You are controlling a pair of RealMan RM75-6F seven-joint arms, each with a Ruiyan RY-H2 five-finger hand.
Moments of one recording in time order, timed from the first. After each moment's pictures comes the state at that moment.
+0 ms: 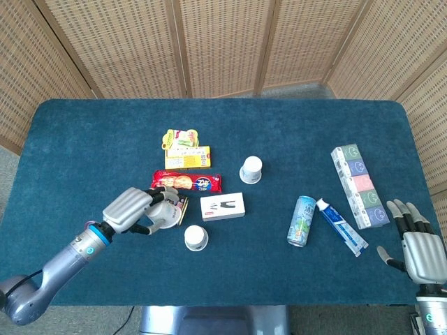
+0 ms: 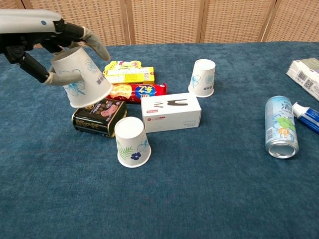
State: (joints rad) left arm -0.68 -1.13 -0.13 -1.86 1.44 0.87 -0.11; right arm 0.06 -1.10 0.07 -1.66 -1.47 1.47 -0.06
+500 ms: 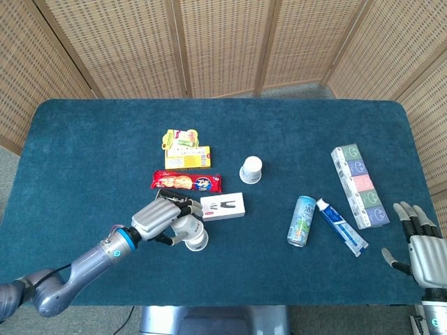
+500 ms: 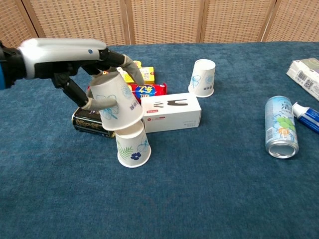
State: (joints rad) left arm -0.77 -1.26 -0.13 -1.83 1.38 0.78 -0.04; right arm 0.04 -1.10 0.06 -1.63 -1.48 1.50 -0.01
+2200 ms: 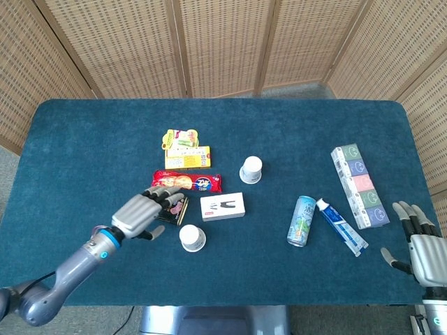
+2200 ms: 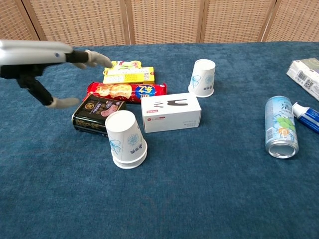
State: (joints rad) left arm -0.77 -1.15 -0.02 -1.91 1.17 0.90 0.22; right arm 0.05 -1.10 0.07 -1.60 -1.49 1.48 0.06
